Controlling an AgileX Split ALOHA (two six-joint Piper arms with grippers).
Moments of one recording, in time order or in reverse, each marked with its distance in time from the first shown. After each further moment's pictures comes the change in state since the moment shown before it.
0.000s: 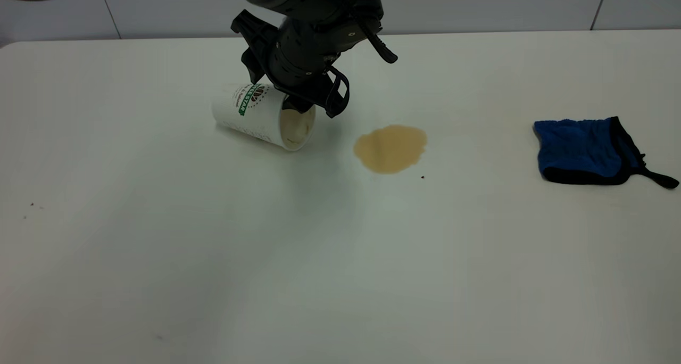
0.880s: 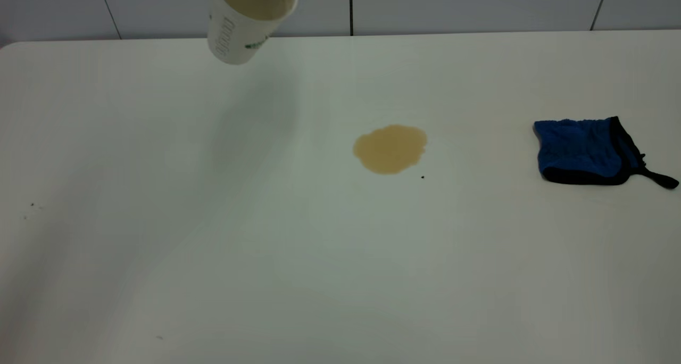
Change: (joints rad) left arm 0.225 -0.392 -0.001 -0.575 0.032 0.654; right arm 0.000 0.000 0.000 -0.001 0.000 0.003
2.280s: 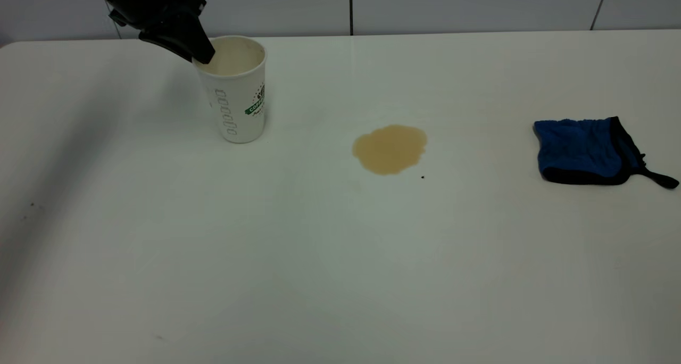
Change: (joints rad) left arm 0.385 0.254 0.001 -0.908 -0.094 0.749; right arm 0.000 0.000 0.000 0.000 -0.001 0.000
